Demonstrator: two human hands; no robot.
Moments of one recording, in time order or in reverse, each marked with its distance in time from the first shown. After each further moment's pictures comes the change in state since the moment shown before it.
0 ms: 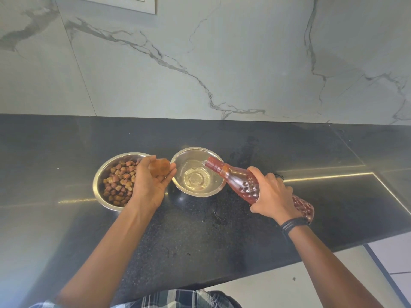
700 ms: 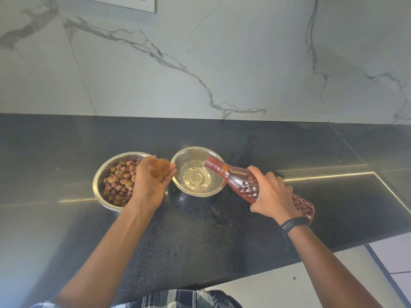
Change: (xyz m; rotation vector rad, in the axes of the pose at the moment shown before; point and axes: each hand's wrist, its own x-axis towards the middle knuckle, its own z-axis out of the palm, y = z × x) left_hand -0.003 0.001 0.001 -0.020 0.011 -0.007; right_hand 0.002 -0.001 0.002 -0.016 0.017 -0.010
